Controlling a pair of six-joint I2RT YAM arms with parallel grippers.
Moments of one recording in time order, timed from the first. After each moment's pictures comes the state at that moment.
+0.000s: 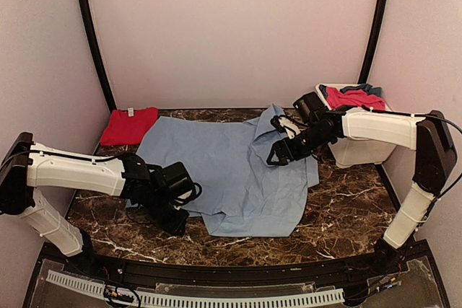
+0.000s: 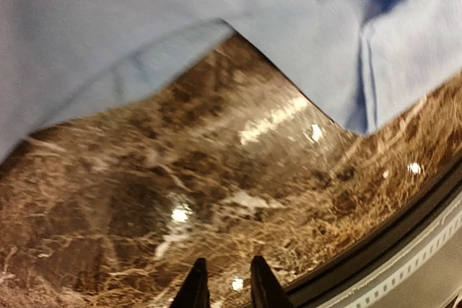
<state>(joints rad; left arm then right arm) -1.08 1.50 0.89 -0.79 0.10 -0.60 0.57 1.68 1.25 -0.58 -0.33 0.08</state>
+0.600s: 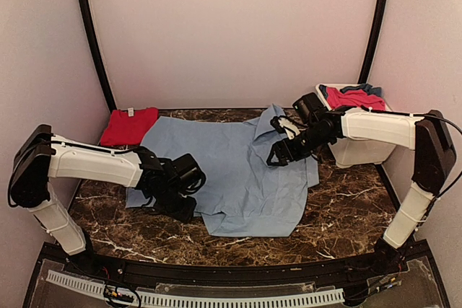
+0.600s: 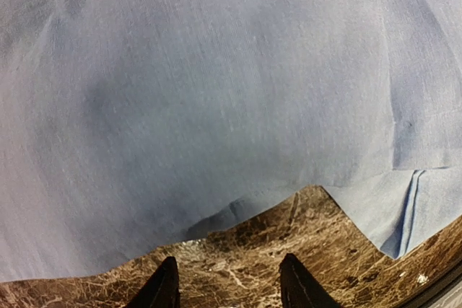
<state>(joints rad) -0.96 1.62 0.97 -0.72 -0.07 -0.61 0.57 1.69 1.25 -0.58 -0.34 0.08</state>
